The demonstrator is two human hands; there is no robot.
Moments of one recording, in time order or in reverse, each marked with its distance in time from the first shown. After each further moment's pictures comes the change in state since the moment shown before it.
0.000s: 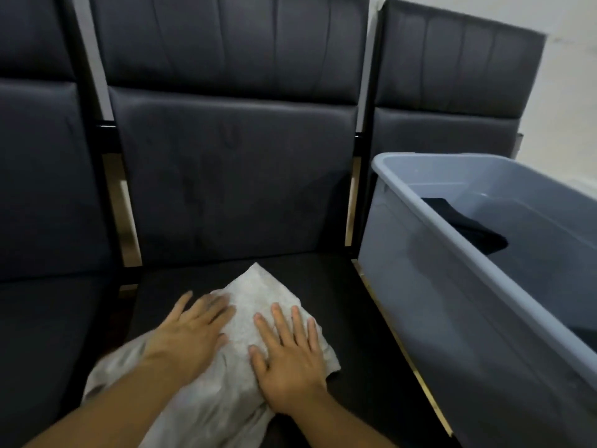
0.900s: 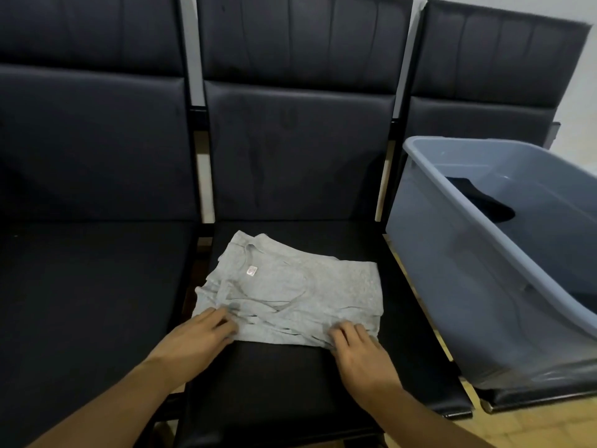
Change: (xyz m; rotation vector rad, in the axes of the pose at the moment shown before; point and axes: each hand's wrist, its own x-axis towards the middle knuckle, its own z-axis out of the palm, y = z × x) left_hand -0.186 -0.013 0.013 -0.270 0.153 0.150; right_hand -0.163 0.031 -0.017 -0.255 0.161 -0.181
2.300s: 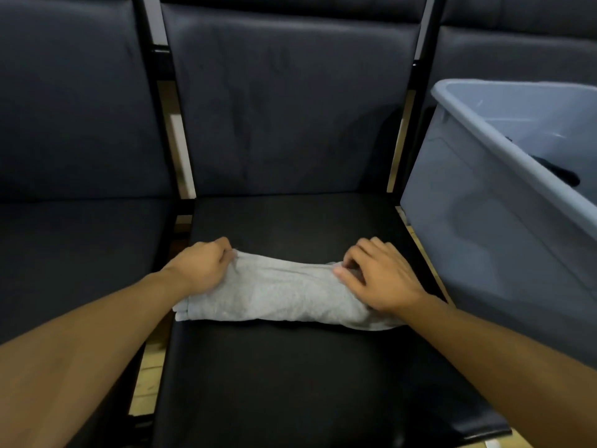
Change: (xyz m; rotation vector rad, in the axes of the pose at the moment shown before) left_hand 0.142 -0.035 0.000 -0.324 -0.274 -0.518; right_hand 0.124 0.099 -0.002 0.081 0.099 -0.106
